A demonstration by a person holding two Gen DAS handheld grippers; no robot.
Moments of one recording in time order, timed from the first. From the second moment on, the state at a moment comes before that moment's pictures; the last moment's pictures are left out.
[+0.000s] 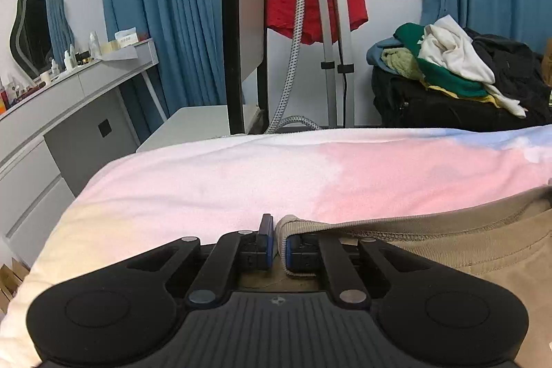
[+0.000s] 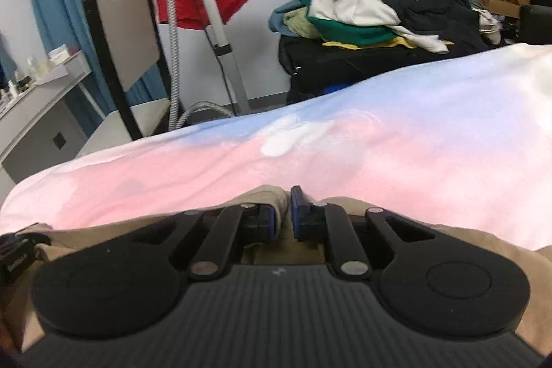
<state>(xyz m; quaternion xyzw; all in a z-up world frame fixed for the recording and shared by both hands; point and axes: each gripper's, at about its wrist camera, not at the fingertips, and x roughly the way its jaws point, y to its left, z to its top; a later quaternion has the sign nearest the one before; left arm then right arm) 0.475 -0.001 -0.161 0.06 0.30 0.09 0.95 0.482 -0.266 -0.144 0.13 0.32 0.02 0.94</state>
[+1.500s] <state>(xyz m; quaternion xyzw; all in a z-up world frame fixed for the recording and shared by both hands) 0.250 0.216 -0.130 -0.41 0.29 0.07 0.86 0.168 -0.283 -0.142 0.38 0.33 0.09 0.86</state>
